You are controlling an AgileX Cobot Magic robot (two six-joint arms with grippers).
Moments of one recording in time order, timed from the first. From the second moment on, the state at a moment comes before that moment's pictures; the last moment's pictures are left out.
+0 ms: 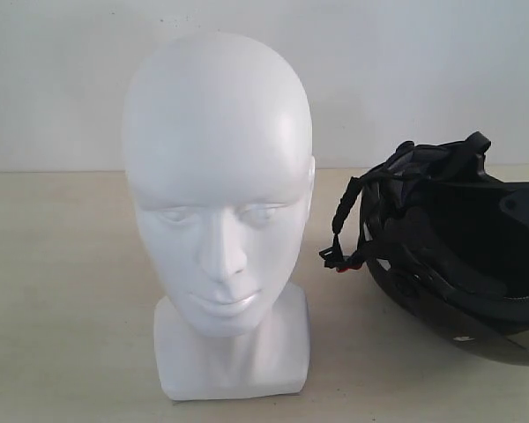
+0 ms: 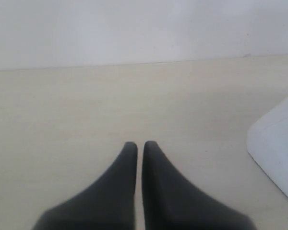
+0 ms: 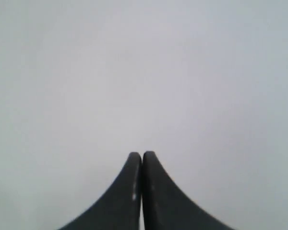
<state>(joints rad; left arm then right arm) -0.07 0.00 0.00 -0.02 0.31 0.07 0.01 0.00 0.00 -0.04 -0.49 0.24</state>
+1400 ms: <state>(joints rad) -0.07 0.00 0.00 -0.02 0.31 0.07 0.13 1.11 -0.95 0.50 0.91 -0.78</state>
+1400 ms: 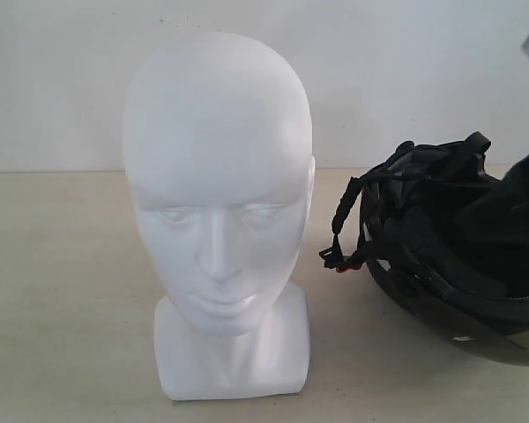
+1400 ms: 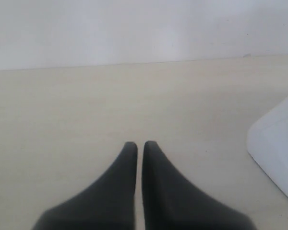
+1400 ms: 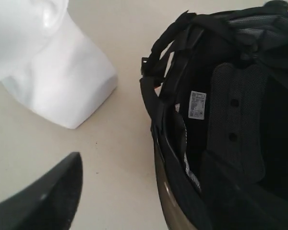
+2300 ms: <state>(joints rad) -0.07 0.00 0.00 -0.02 0.31 0.07 0.20 1.56 -0.95 0.48 0.67 -0.88</state>
